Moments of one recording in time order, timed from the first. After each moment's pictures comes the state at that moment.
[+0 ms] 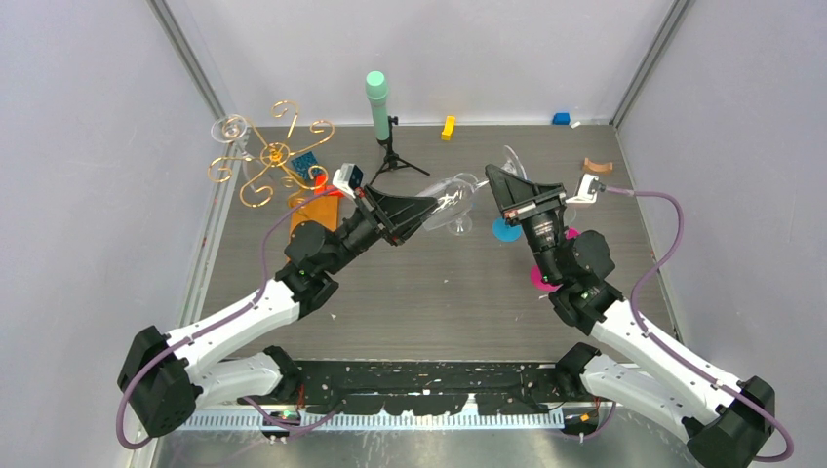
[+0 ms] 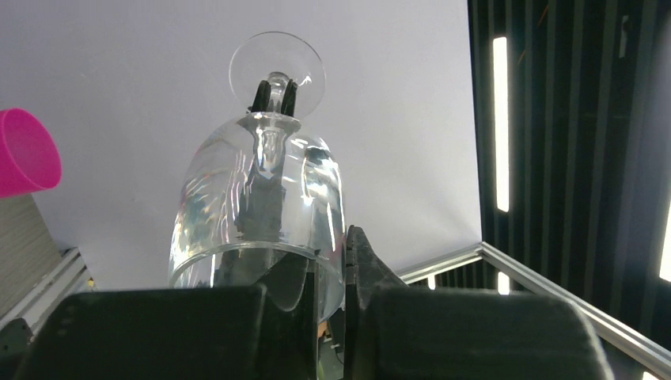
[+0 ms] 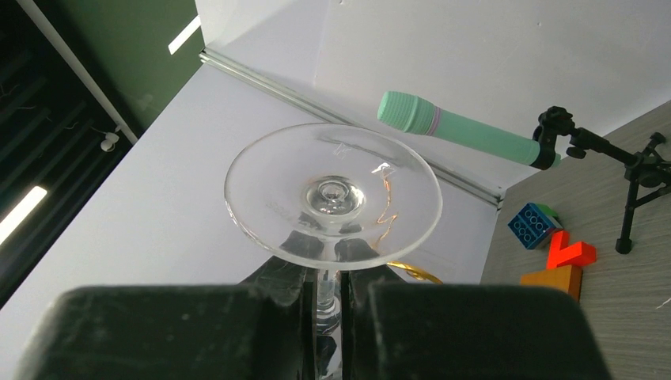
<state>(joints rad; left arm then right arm) -0.79 1.07 0.71 0.73 0.20 -1.65 0.68 0.81 0.64 0.57 0.31 1.14</state>
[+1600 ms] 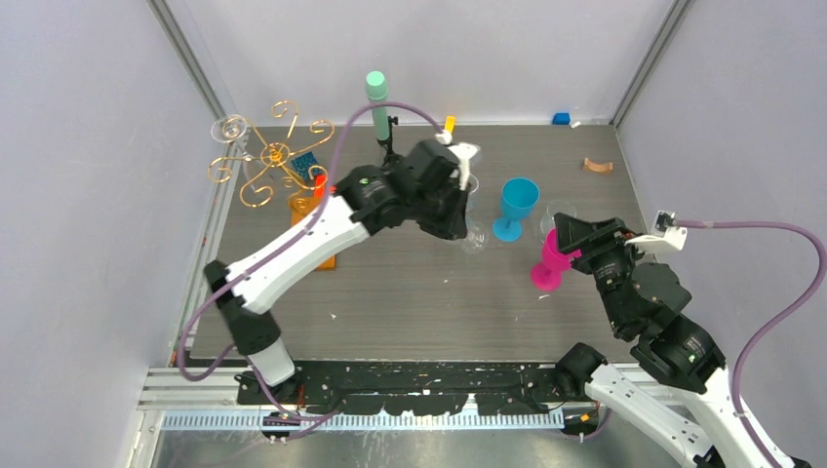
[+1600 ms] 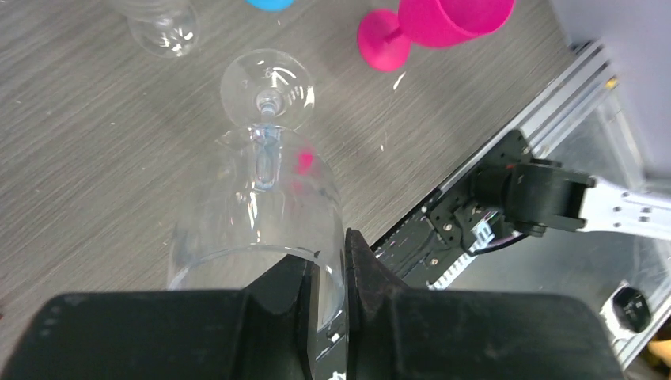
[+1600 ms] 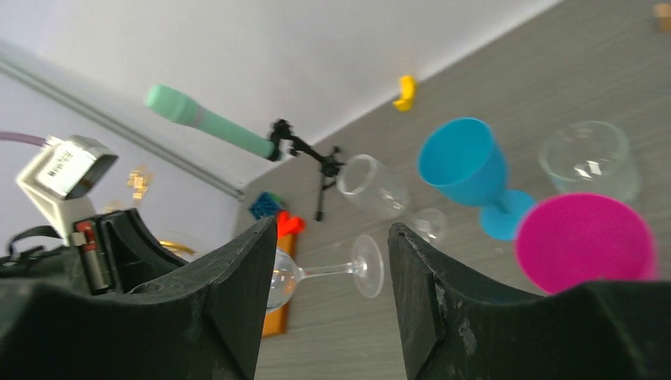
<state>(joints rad) -0.96 1.62 1.86 -0.95 0.05 -0.45 0.69 0.42 0.90 -0.50 0.61 0.75</state>
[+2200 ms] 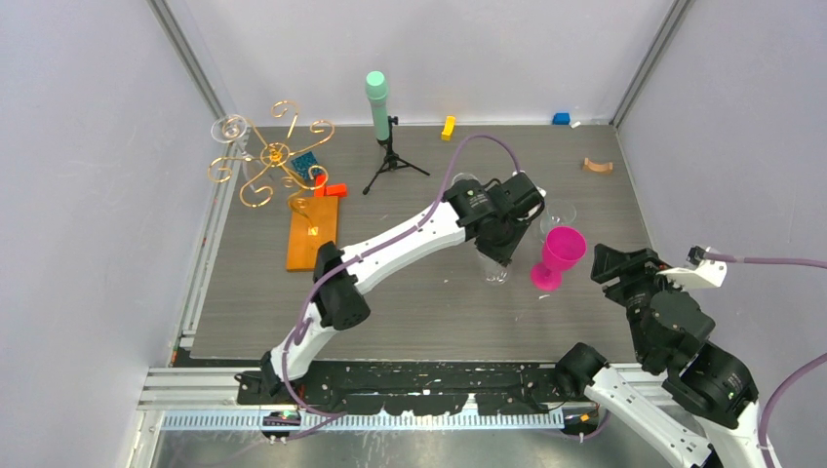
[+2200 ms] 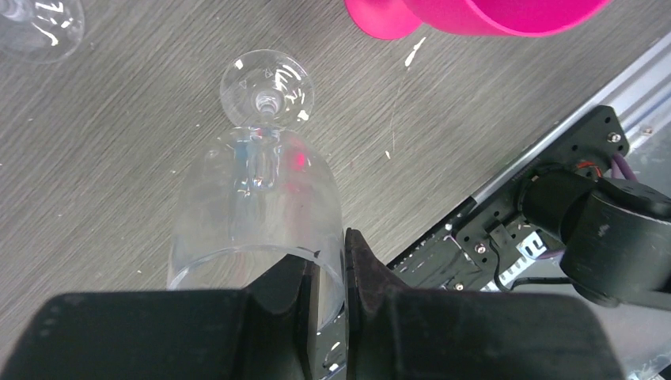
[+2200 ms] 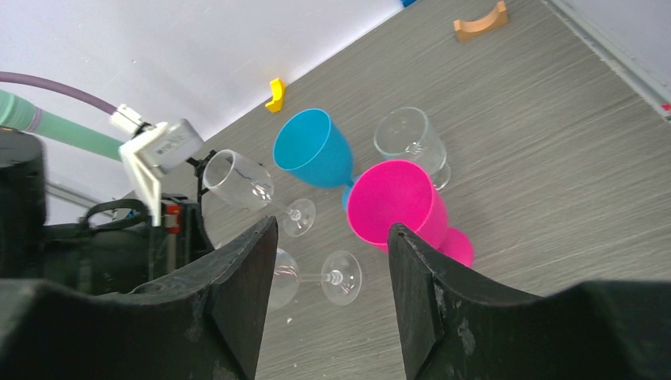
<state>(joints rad) -1.10 2.21 2.38 -1.17 -0.01 -0.42 0.69 0.27 0.95 -0.90 0.82 0.72</state>
